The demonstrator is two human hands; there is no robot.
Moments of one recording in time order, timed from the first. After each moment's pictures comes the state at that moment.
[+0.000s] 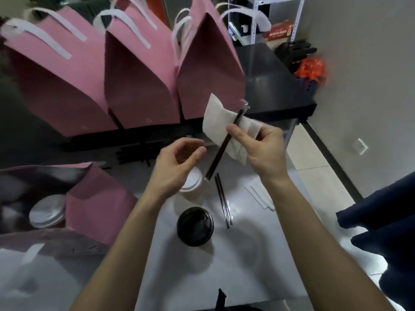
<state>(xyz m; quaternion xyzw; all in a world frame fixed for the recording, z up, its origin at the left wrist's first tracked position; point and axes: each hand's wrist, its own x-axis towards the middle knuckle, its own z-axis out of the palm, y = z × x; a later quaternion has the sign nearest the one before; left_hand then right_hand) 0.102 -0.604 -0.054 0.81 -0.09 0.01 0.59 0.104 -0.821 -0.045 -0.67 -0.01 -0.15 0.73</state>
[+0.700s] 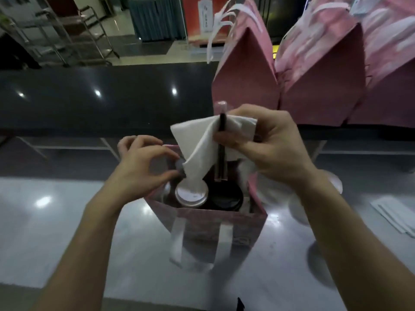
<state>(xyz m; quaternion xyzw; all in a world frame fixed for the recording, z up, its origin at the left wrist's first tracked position) 0.051 -0.177 -0.013 0.97 -0.06 0.08 0.21 0.082 -0.477 0.040 -0.72 -0.33 -0.09 0.60</state>
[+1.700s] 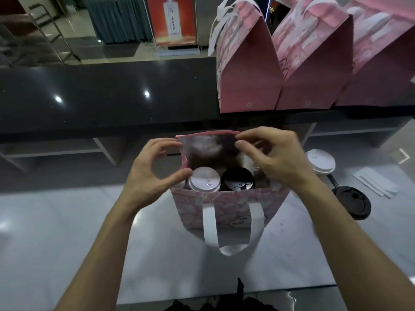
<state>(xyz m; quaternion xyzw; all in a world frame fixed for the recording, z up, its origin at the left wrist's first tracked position) 0.044 -0.143 -0.062 0.86 -0.18 0.11 0.46 0.048 -0.459 -0.018 -0.87 -0.20 -0.18 0.41</state>
